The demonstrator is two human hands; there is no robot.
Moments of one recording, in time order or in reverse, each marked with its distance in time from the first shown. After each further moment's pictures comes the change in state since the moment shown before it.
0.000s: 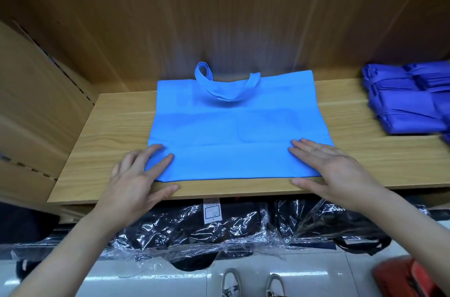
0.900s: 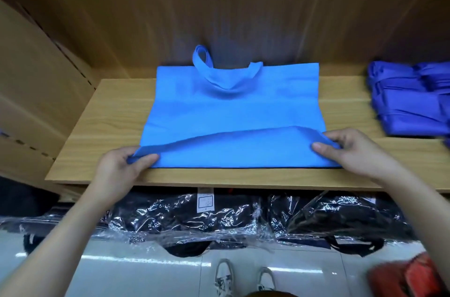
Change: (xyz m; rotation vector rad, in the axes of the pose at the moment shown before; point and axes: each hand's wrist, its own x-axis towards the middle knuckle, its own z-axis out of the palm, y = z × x) left_hand 0.001 0.013 -0.002 -0.799 0.192 -0.389; right_hand 0.013 0.028 -0.038 0.835 -0.067 0.286
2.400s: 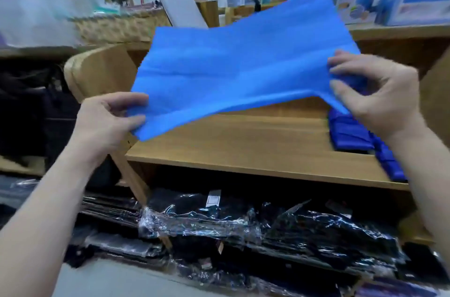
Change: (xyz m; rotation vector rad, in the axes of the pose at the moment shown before) left_hand -0.200 0.197 -0.107 -0.245 0.447 0.250; right_hand -0.199 -0.116 -0.075 -0.150 0.725 -1.104
